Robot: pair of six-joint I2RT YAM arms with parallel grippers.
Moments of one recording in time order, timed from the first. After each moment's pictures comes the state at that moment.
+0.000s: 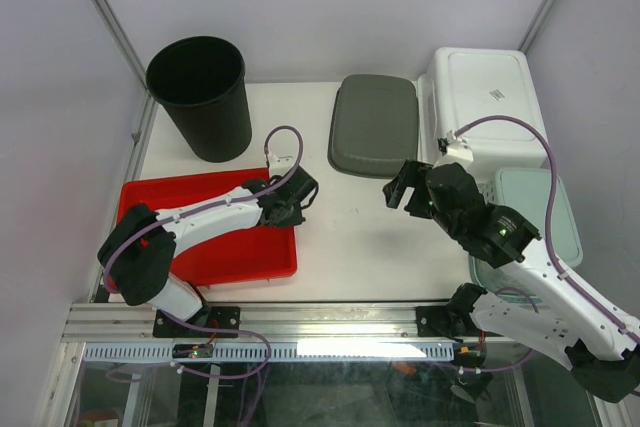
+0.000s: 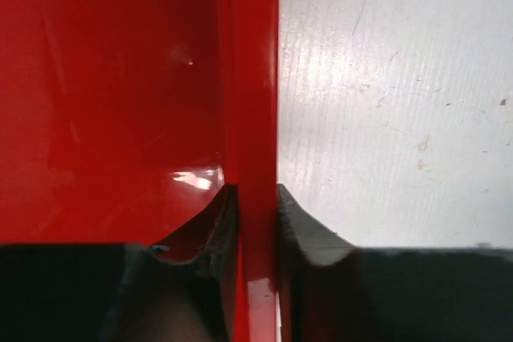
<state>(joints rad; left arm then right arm) -0.84 1.53 0.97 -0.58 -0.36 -0.88 0.79 0.81 0.96 -0.74 0.41 0.75</state>
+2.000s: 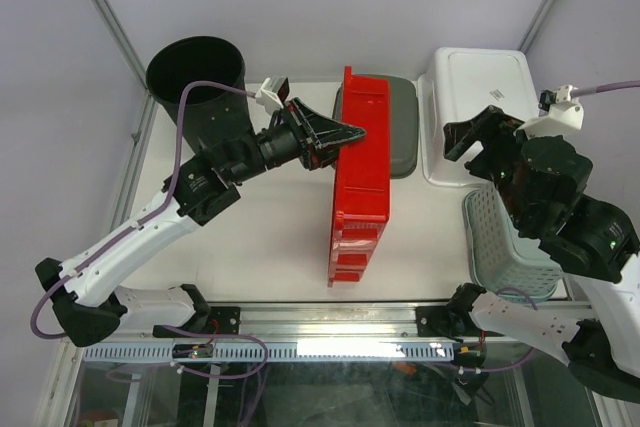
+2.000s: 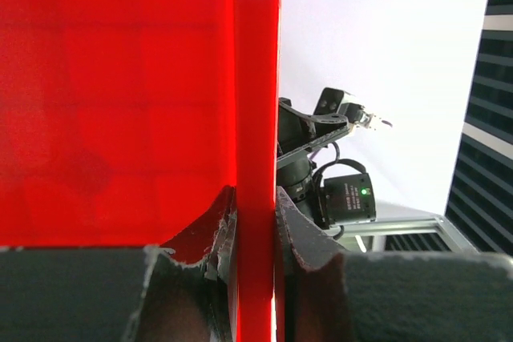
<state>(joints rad) -0.88 1.20 1.37 -0.10 0.22 -1.53 0.79 0.87 1.57 -0.94 0.72 0.58</state>
